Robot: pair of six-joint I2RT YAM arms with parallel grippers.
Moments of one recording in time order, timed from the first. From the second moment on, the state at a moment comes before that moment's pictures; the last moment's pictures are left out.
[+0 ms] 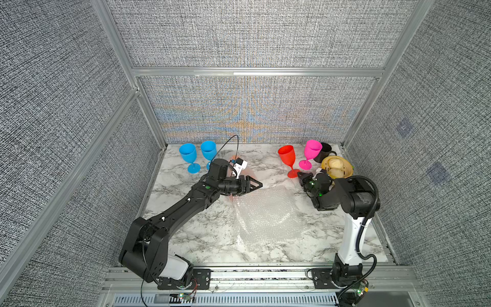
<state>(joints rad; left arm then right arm) -0.52 1.44 0.97 -0.06 0.82 -0.78 0.06 2.11 0.78 1.03 -0.26 1.23</state>
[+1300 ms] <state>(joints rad) -0.48 1.46 0.96 -0.02 0.84 -0.79 0.03 1.93 0.72 0.67 -0.22 1.12</state>
